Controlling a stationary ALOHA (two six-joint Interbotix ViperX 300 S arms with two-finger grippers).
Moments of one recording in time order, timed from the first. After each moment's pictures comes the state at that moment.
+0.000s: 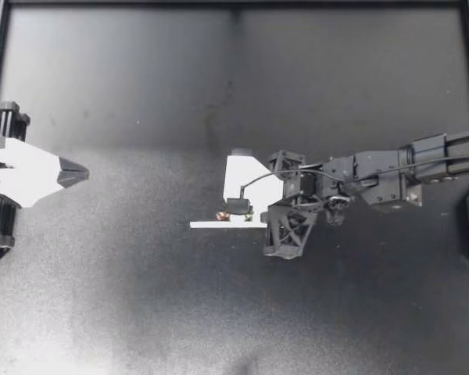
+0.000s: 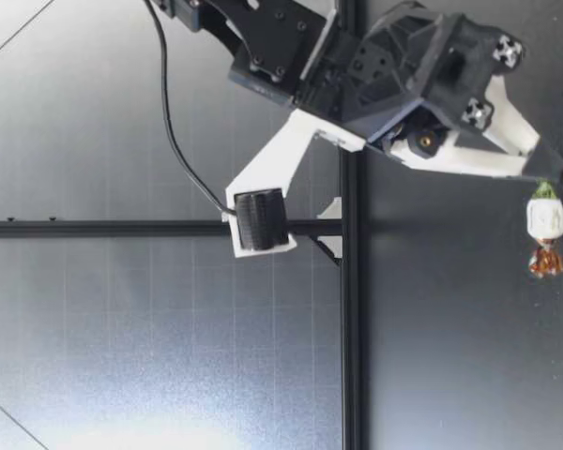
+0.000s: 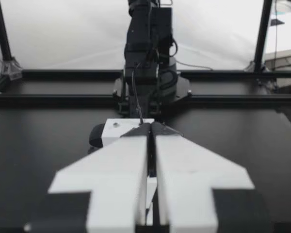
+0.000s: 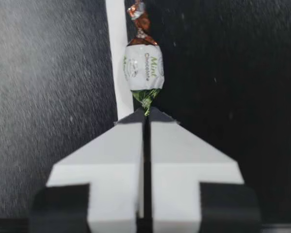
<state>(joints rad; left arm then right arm) 0.01 -0.90 1.23 0.00 -0.36 0.01 -0.08 0.25 0.56 0.00 0.33 0.03</state>
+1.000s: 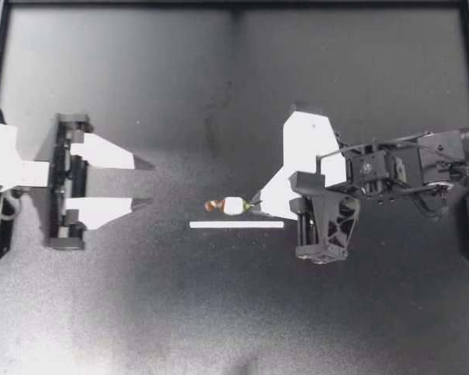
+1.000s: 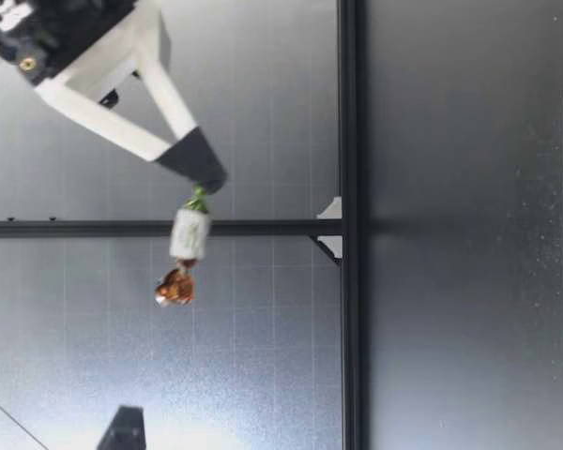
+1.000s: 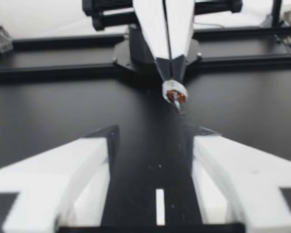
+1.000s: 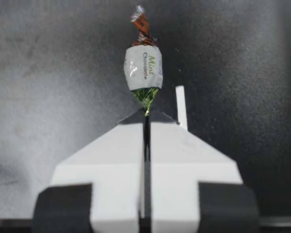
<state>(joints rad) 0.01 -0.48 1.10 0.00 -0.55 0.07 0.00 -0.20 0.57 0.00 0.33 0.11</state>
